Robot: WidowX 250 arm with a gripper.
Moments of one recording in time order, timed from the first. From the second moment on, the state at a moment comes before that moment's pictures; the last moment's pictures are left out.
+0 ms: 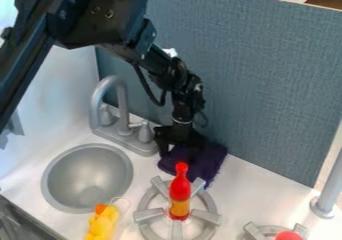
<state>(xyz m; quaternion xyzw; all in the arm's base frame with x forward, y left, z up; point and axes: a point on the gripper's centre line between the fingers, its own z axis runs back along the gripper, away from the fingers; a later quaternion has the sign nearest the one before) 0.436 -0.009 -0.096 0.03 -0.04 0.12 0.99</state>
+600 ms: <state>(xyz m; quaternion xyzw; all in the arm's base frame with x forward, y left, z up) 0.438 -0.036 -0.105 0.01 -0.04 0.11 0.99</state>
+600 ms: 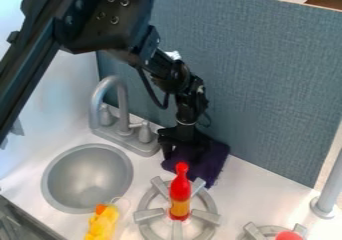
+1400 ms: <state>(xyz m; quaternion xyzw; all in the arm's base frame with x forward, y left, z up) 0.408 -0.163 -0.105 -0.02 -0.06 -0.03 1.00</state>
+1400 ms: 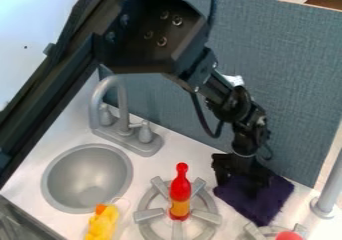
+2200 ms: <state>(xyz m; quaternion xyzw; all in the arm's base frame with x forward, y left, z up) 0.386 -0.161 -0.035 -0.03 -0.13 -0.06 0.99</state>
